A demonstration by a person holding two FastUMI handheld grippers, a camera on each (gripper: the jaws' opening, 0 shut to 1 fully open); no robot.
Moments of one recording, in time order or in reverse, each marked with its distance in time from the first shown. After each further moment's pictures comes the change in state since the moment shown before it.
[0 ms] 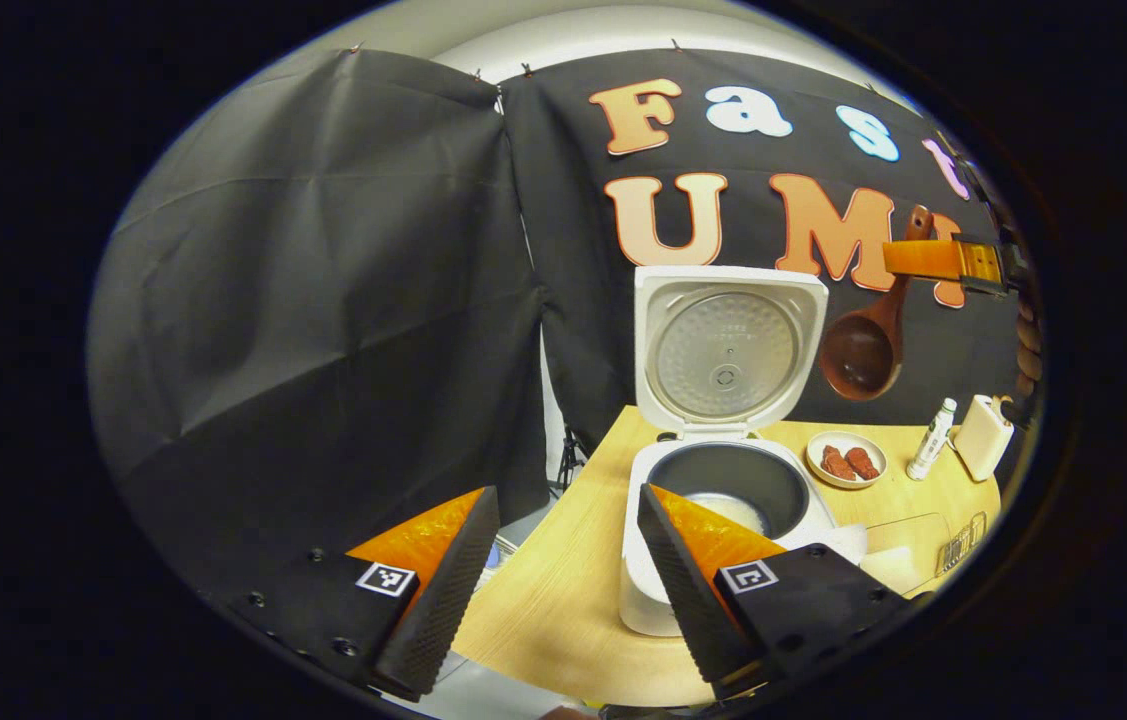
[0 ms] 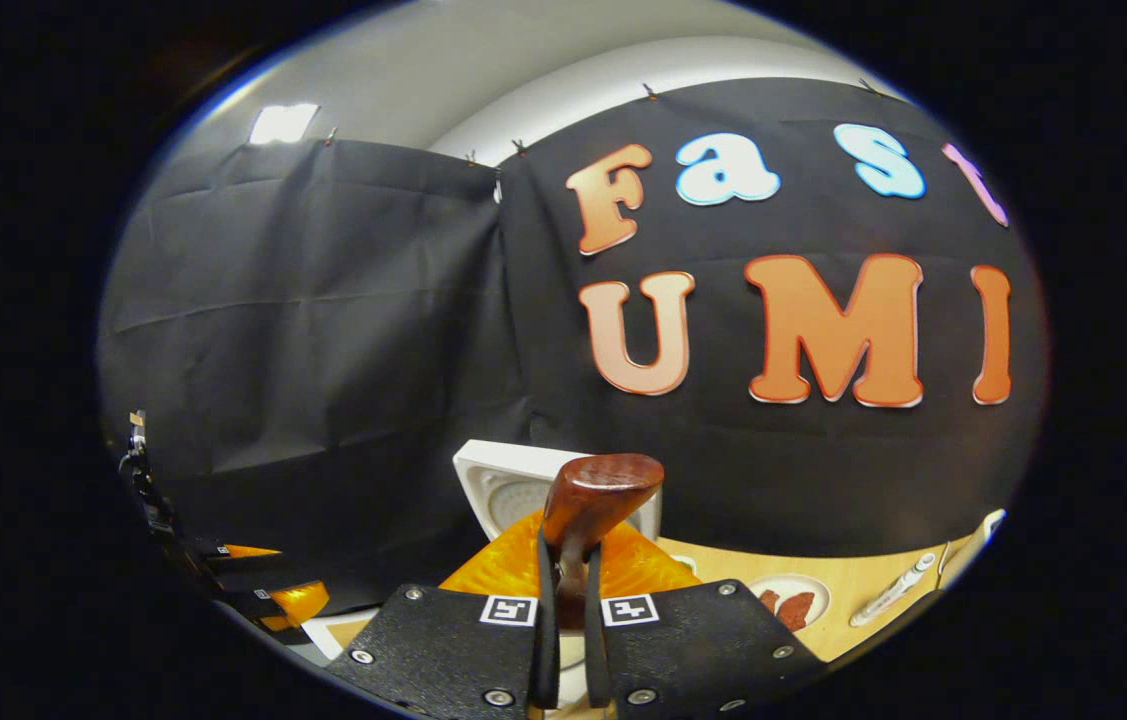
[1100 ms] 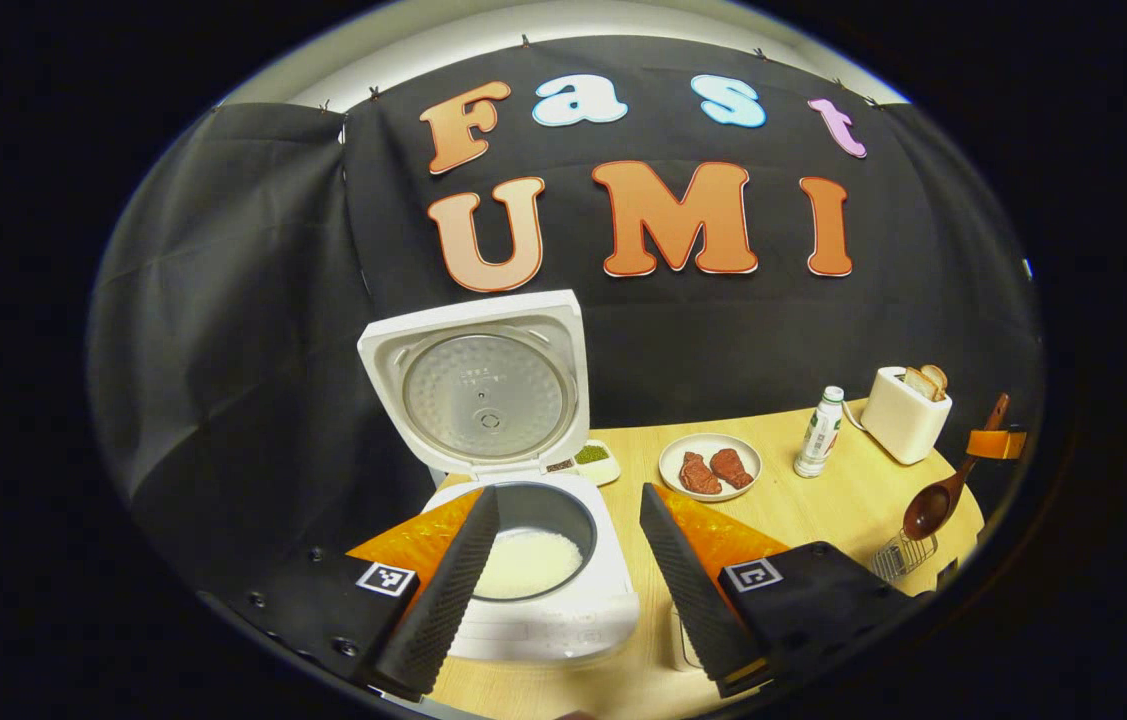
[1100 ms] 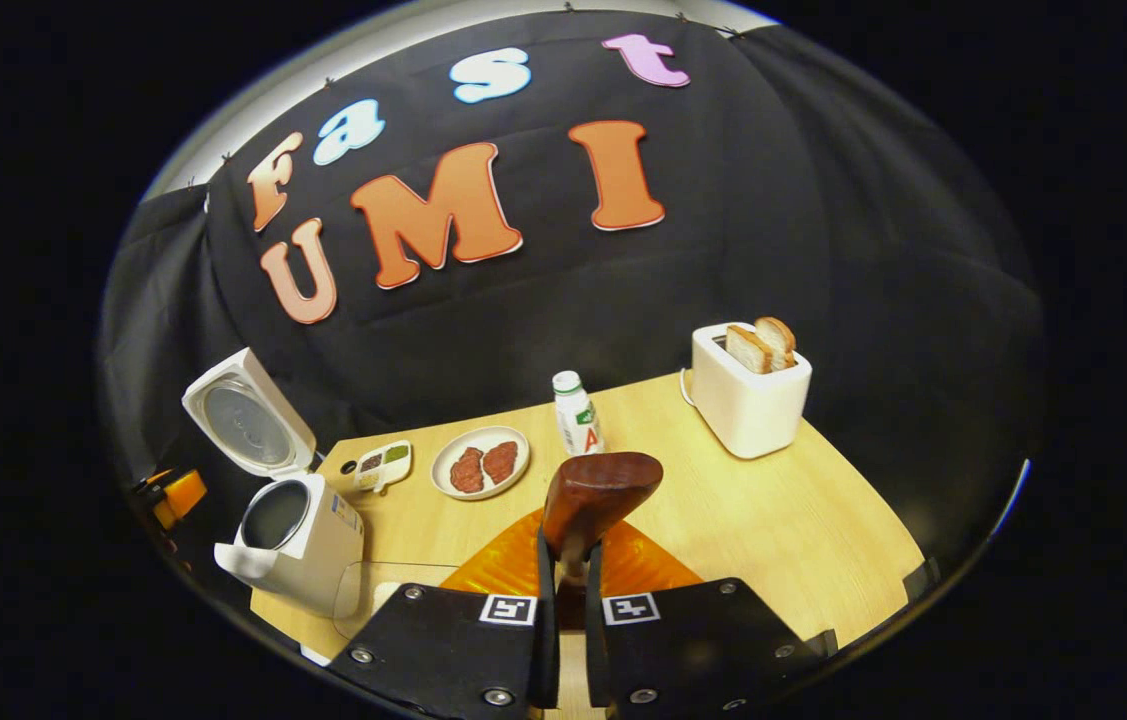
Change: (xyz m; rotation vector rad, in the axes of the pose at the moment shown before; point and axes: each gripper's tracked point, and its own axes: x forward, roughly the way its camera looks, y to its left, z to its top) left arm 0.000 -0.228 0.047 0.142 -0.020 -0.267; right arm -0.260 -0.283 -0.171 0.345 0.253 -0.680
